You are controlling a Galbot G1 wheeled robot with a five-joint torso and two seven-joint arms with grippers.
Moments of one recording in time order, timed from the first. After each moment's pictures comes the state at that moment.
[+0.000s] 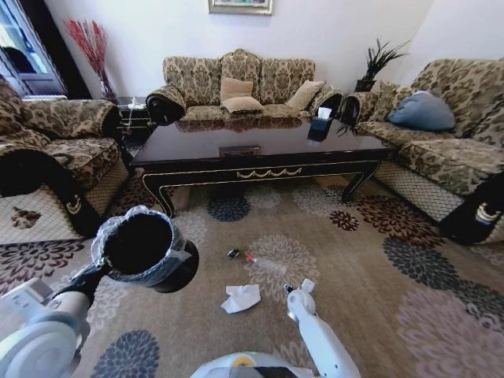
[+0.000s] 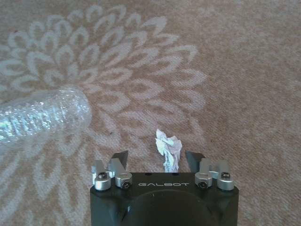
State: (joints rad) left arm 1.60 -1.36 -1.12 -2.50 -1.03 0.74 -0.51; right arm -1.10 1.40 0.31 1.30 0.92 -0.32 0.76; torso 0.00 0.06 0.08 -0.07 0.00
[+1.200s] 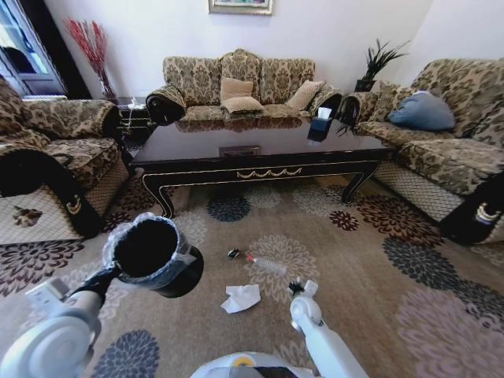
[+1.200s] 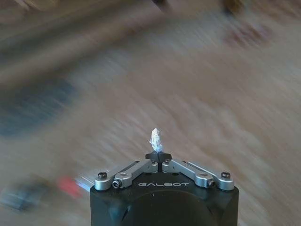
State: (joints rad) left arm 1.59 -1.36 -0.97 -2.42 -0.97 0.74 -0.53; right arm -1.24 1.26 0.20 1.73 0.77 -0.14 0.58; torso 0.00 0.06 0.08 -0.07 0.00
